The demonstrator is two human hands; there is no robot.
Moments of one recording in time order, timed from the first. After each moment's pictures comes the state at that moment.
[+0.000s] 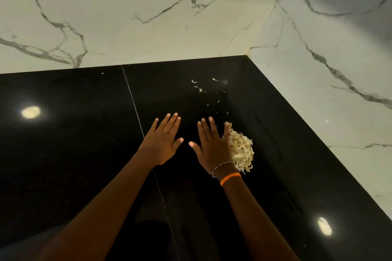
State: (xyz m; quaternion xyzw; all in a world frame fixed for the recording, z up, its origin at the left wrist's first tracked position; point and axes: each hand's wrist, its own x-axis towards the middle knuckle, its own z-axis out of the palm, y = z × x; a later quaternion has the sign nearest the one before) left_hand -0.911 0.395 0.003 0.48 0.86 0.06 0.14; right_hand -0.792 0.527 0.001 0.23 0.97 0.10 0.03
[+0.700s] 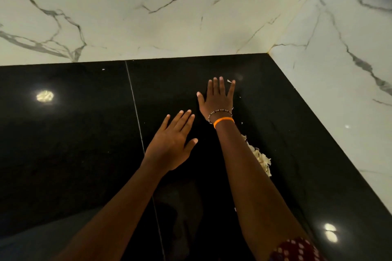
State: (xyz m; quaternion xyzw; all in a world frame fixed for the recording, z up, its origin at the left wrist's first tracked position) left_hand -0.925 0.429 -0.001 0.46 0.88 0.10 0.08; right_hand -0.948 0.614 0.004 0.27 0.95 0.11 0.07
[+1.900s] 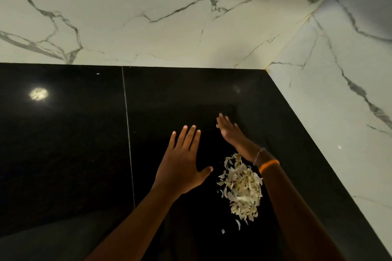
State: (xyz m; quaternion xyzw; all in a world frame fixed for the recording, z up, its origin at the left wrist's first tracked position) left_hand -0.883 0.465 -0.005 0.41 0.89 0.17 0.05; right_hand -0.866 0.681 0.002 0.16 0.94 -0.21 0.22
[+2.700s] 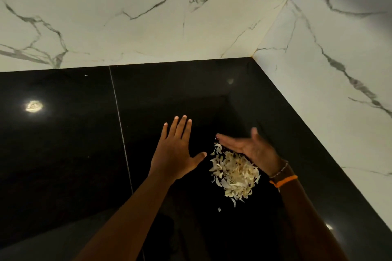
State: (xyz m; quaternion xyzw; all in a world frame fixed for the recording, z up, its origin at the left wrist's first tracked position) left_hand -0.885 0.465 -0.003 0.42 0.89 0.14 0.06; right_hand -0.759 0.658 0.050 0.11 0.62 -0.77 0.09
